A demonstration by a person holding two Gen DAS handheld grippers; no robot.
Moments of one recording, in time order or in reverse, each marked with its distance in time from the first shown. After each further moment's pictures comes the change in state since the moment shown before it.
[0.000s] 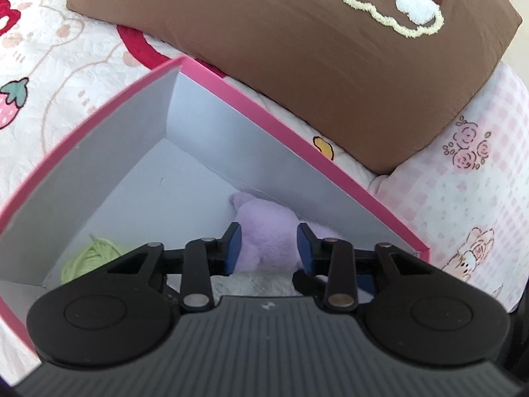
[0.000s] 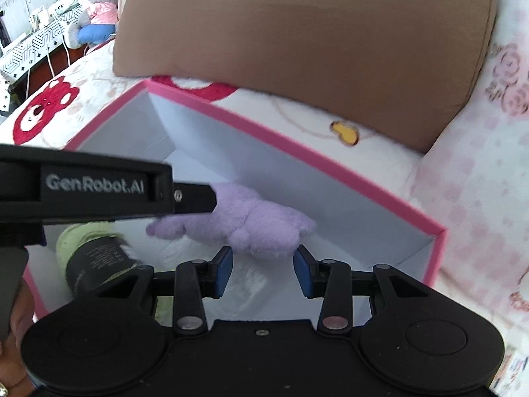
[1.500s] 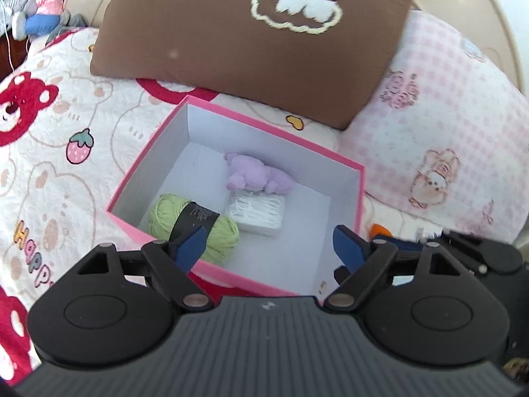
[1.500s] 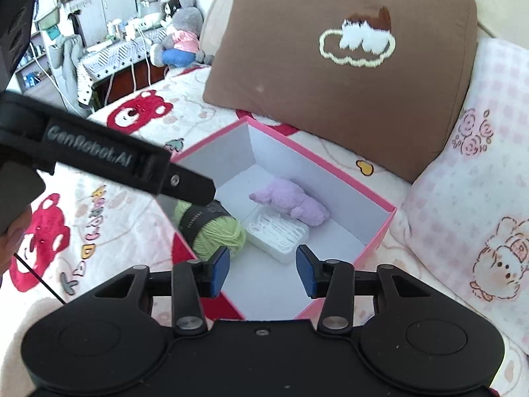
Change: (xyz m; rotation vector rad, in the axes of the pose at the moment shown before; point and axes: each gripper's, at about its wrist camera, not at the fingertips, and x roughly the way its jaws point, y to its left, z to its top) left arm -0.173 -0.076 -0.047 0.258 0.028 0.143; right arm -0.172 -0.001 -0.064 -0.143 -0.136 0.182
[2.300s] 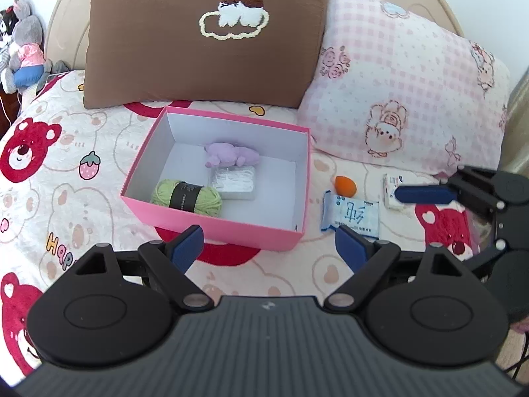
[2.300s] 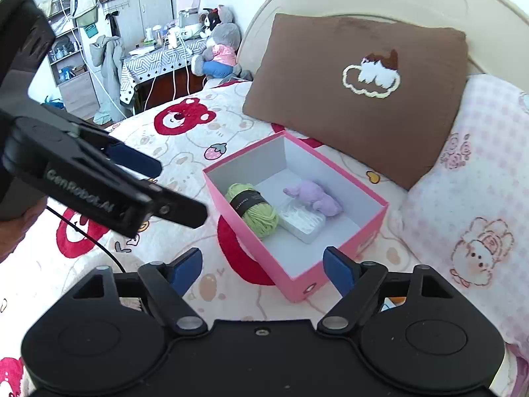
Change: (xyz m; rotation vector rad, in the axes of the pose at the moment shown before) left arm -0.096 -0.054 -0.053 0.214 -0.002 0.005; right arm -0.112 0.019 -0.030 -0.074 -0.040 0.064
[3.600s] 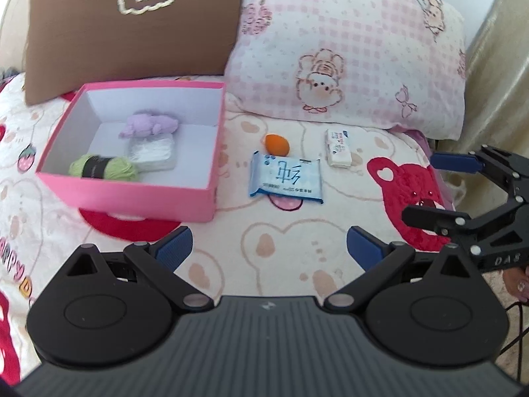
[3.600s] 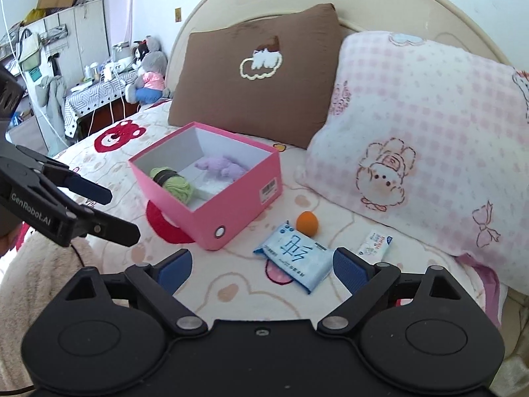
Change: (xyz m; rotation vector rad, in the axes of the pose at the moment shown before) left arm 0.057 -0.095 -0.064 0.113 0.019 -0.114; right arm -0.060 -0.085 -0.135 0.175 -0.117 -0.177
